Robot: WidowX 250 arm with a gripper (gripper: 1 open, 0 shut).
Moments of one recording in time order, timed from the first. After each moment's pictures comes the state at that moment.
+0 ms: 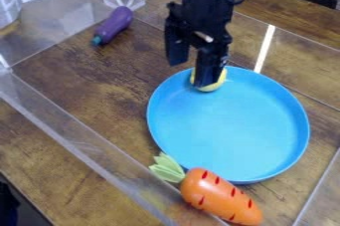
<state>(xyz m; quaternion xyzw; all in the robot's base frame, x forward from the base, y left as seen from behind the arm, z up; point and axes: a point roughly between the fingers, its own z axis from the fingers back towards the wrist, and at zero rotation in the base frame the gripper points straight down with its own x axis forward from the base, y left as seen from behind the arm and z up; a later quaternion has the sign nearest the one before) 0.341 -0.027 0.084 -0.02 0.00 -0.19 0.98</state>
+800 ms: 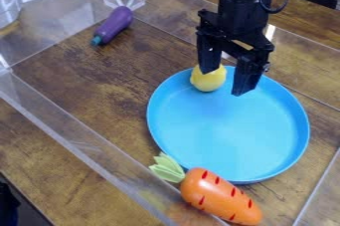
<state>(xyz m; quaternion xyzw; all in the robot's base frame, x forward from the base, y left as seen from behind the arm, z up) 0.360 -0.061 0.080 -0.03 -0.03 -0.16 0.99</state>
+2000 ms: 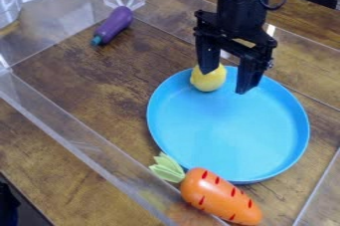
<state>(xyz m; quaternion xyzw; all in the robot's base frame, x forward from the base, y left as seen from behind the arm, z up) 0.360 -0.058 0.083 -0.04 -0.03 -0.11 0.99</state>
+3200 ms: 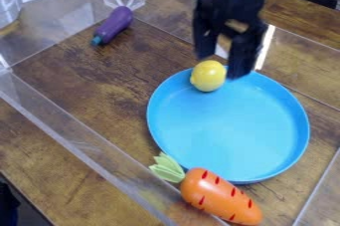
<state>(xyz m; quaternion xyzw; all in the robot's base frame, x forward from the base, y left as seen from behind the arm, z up) 0.352 -0.048 0.092 -0.03 -0.01 -0.16 0.99</state>
